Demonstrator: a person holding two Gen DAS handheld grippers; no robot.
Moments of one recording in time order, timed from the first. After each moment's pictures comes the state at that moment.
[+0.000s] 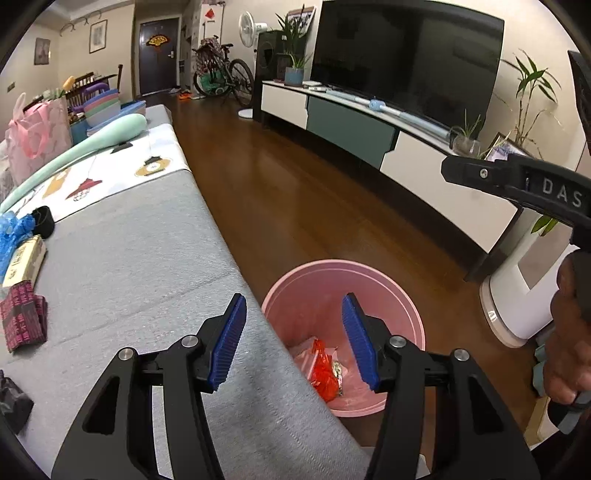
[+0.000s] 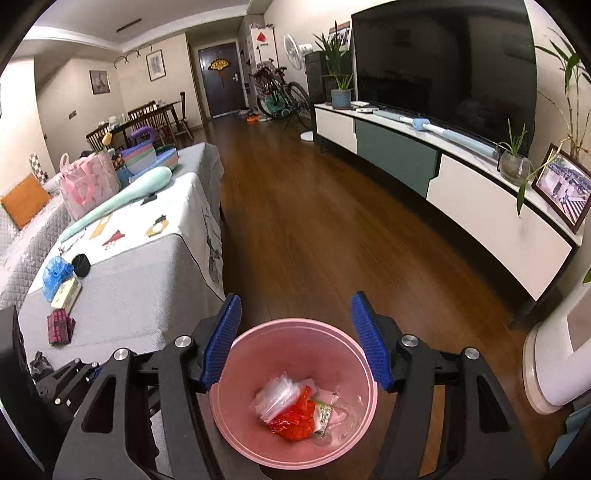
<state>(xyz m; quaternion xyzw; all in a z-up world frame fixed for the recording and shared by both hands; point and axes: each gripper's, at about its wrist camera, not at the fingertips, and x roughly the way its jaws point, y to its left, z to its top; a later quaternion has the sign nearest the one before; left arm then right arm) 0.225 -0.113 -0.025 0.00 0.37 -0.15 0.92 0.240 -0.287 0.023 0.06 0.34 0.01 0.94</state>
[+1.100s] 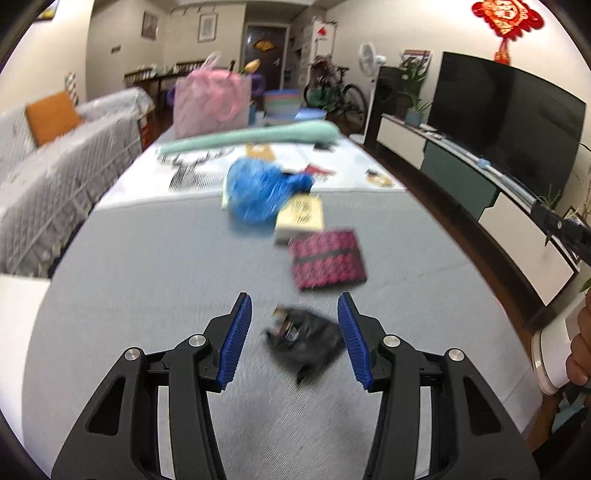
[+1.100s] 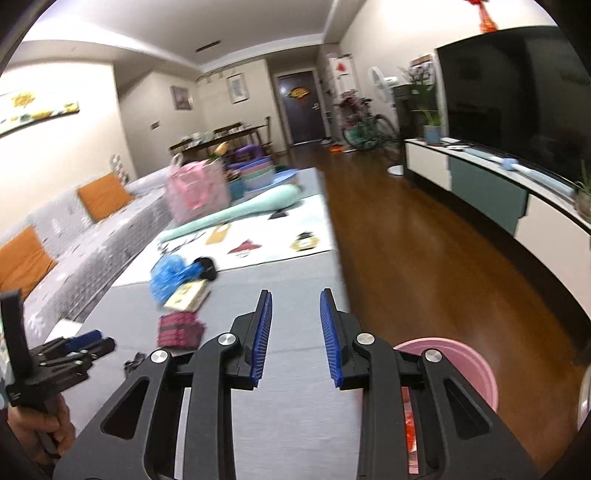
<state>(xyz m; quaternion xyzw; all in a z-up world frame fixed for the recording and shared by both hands) 0.143 0.145 -0.006 -0.07 0.35 0.03 0.93 0.193 -0.130 0.045 0.06 0.27 0.18 0.94</state>
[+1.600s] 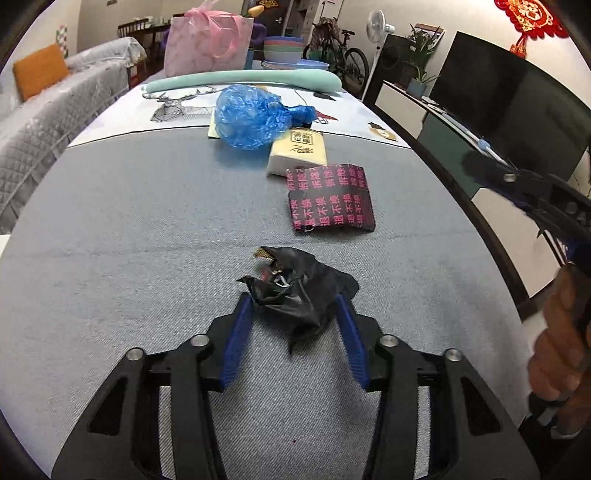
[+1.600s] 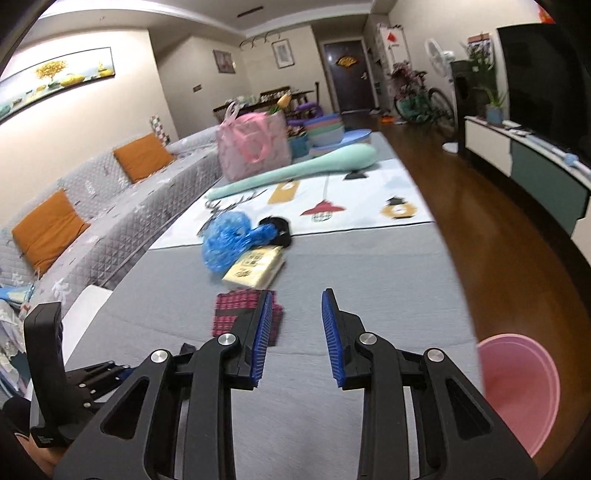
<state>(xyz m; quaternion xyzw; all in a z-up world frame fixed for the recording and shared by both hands) 0.154 0.151 -0.046 -0.12 0.42 -0.01 0.90 0.224 -0.024 0.014 0.04 0.32 0.26 0.91</state>
